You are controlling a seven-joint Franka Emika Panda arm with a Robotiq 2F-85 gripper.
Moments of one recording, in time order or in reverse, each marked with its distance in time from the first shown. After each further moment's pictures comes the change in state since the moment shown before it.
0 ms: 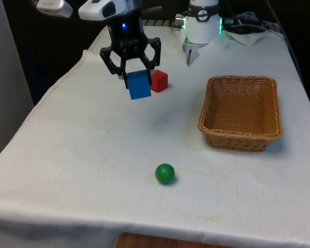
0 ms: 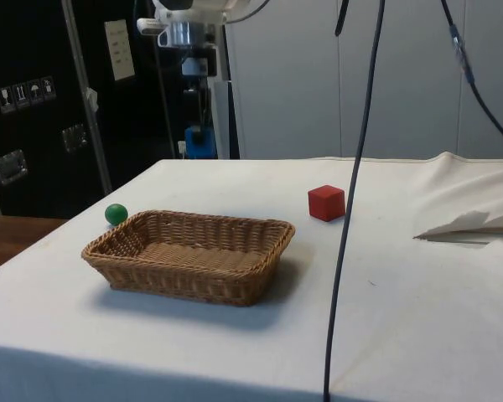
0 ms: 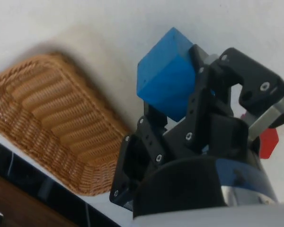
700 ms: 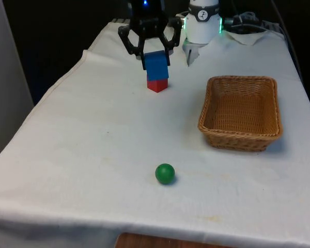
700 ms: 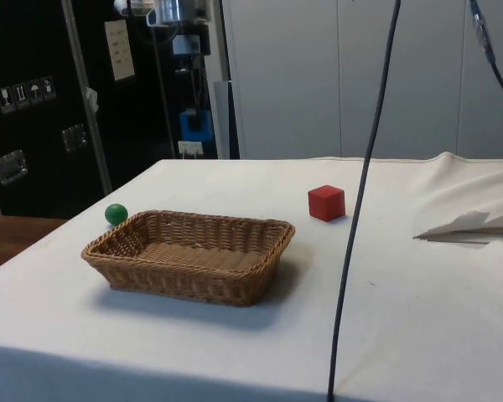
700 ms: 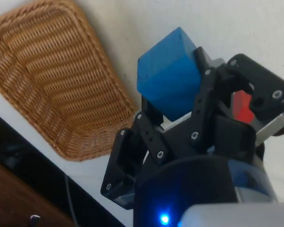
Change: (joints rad) arm 0.060 -0.120 0.019 -0.044 -0.136 -0.057 0.147
